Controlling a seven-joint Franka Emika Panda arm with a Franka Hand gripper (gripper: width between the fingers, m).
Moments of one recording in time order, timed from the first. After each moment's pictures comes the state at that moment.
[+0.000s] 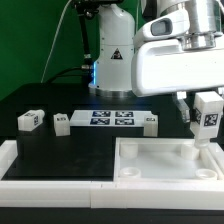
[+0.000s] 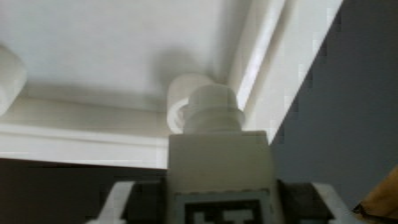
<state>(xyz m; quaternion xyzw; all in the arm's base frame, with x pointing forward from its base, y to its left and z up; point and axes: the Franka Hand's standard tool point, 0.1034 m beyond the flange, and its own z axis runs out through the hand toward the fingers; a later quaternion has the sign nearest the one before) 0.606 0.108 0.101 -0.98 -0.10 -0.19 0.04</state>
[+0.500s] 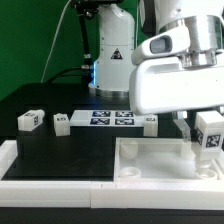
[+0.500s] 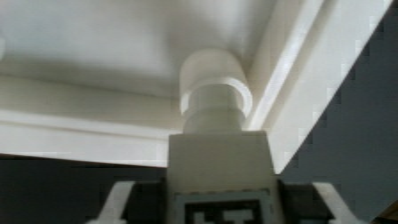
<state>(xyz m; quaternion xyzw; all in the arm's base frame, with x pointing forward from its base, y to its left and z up) 0.626 0.109 0.079 -0.97 -0.10 -0.20 0.04</state>
